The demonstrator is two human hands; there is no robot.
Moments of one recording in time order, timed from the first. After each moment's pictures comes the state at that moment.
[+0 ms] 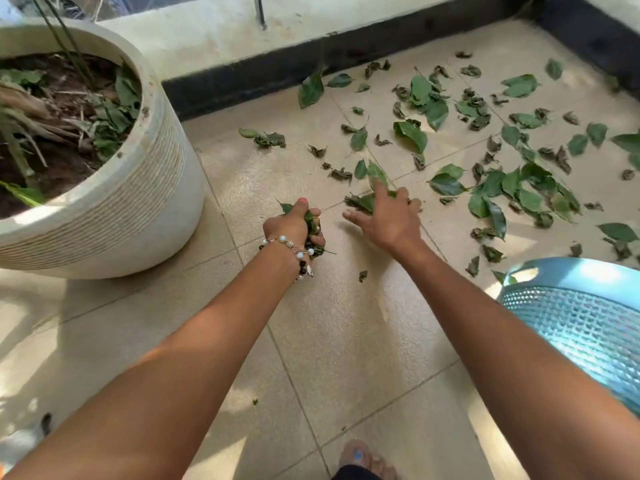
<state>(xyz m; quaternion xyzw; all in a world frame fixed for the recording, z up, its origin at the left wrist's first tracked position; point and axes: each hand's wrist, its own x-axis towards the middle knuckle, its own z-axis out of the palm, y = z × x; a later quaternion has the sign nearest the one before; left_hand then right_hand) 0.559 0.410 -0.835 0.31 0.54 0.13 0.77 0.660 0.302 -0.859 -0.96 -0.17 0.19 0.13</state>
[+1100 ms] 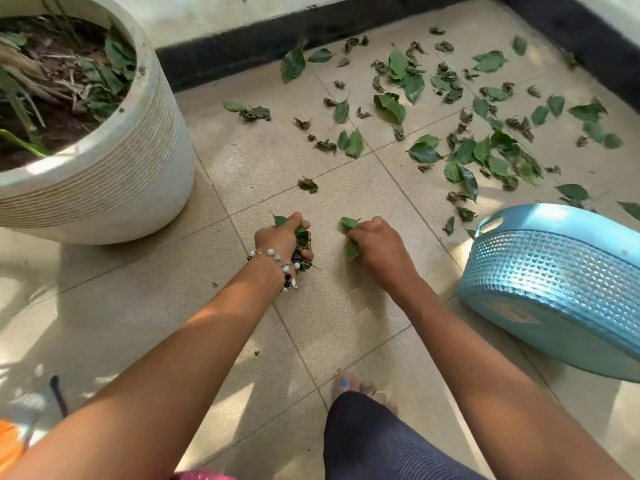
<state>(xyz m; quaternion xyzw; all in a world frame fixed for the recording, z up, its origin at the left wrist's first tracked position) 0.494 0.384 -0.853 0.35 0.54 0.04 0.76 0.567 0.235 -0.863 -0.92 -0.35 0.15 0.13</state>
